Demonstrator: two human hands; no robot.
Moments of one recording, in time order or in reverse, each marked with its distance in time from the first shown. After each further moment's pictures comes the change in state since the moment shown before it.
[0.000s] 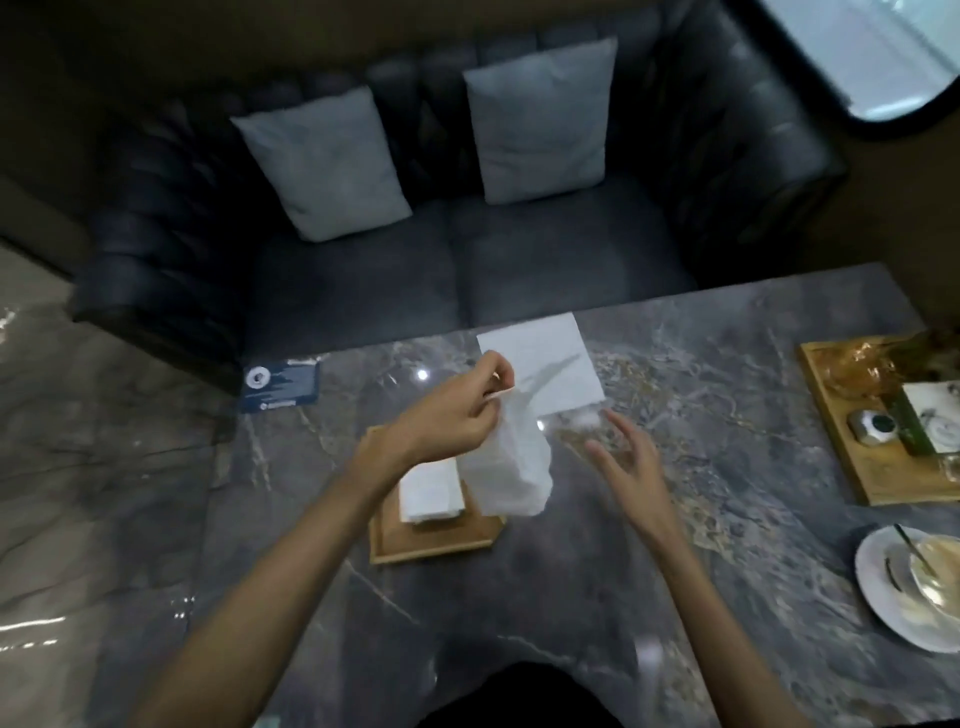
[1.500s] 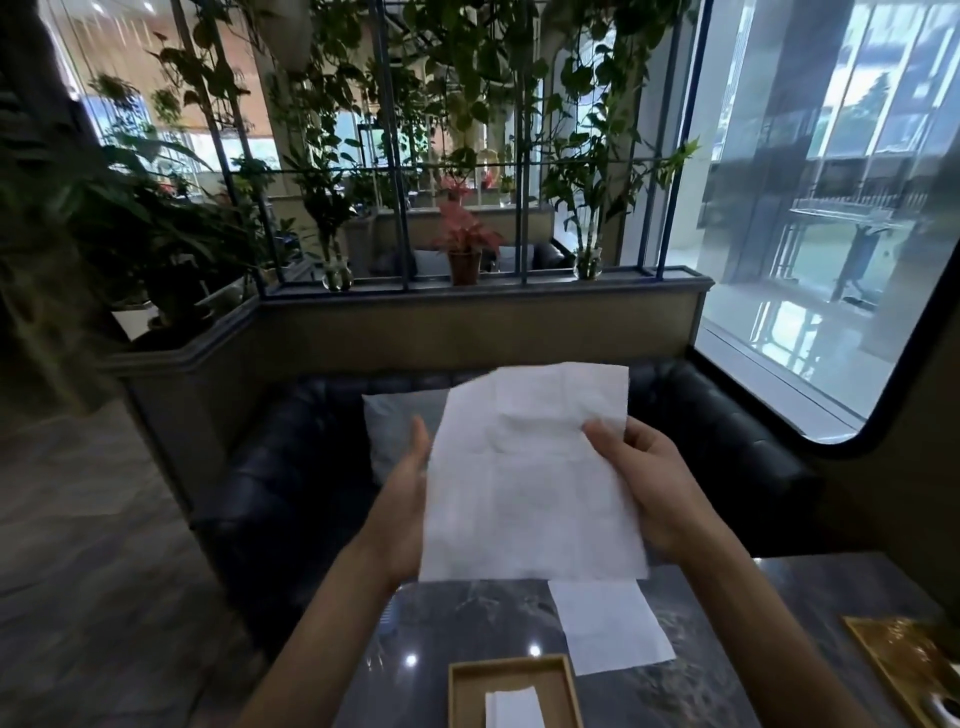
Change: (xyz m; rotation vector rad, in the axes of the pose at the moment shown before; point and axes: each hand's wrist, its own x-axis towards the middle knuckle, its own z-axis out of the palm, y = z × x) left_hand -0.204 0.084 -0.205 -1.450 0.152 0.042; right_hand -0.092 -0.375 0.047 0.497 -0.195 -0.407
